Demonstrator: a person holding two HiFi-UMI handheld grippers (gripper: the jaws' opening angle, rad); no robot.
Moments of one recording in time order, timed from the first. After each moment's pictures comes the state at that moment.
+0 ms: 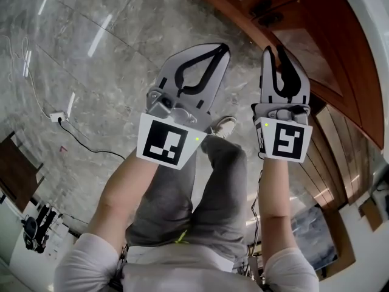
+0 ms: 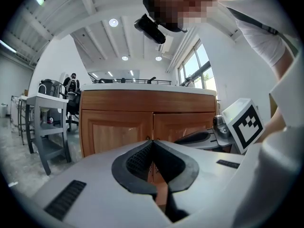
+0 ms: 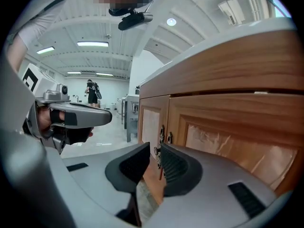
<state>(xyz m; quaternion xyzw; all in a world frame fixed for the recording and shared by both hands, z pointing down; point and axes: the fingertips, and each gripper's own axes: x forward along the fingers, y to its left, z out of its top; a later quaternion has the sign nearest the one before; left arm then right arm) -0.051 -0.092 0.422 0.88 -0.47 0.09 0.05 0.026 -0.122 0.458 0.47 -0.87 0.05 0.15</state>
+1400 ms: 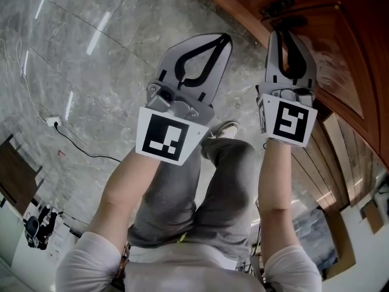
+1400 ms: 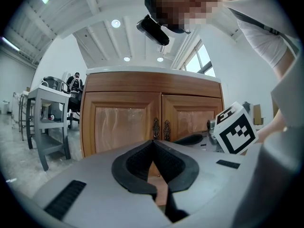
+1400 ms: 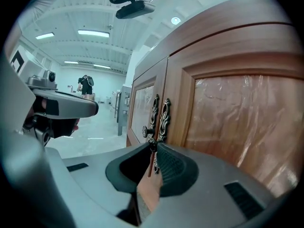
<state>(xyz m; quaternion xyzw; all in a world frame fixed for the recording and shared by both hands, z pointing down) -0.063 -0.122 0.485 0.87 -0.48 0.07 0.05 0.021 -0.175 0.529 0.50 -0.84 0.02 0.18</state>
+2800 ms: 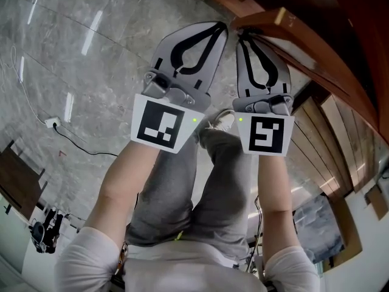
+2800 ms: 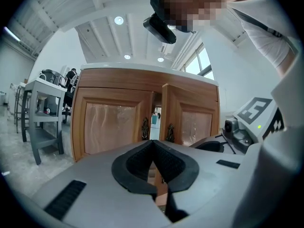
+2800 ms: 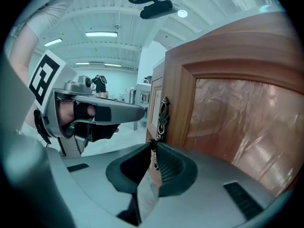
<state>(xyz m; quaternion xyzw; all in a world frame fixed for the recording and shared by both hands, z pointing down) -0.037 -0.114 0.483 0.88 -0.46 0.05 0.07 -0.003 -0.109 0.521 0.44 -0.88 0.03 0.19</state>
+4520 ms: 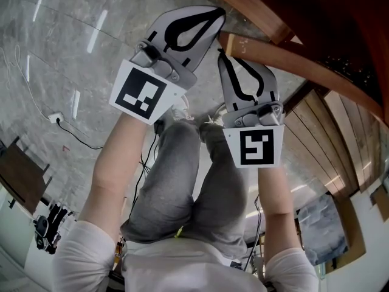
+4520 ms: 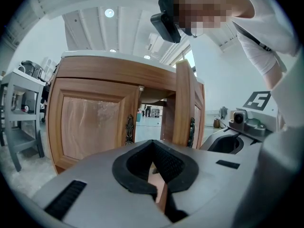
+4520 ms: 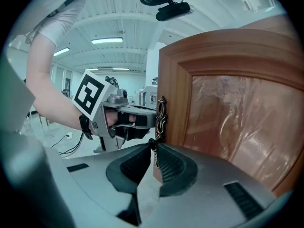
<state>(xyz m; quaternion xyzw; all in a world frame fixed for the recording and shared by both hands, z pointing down) 0.000 -0.112 0.491 0.93 -0.36 0.06 0.07 0.009 -0.045 0.530 0.36 -0.90 0.06 0.22</state>
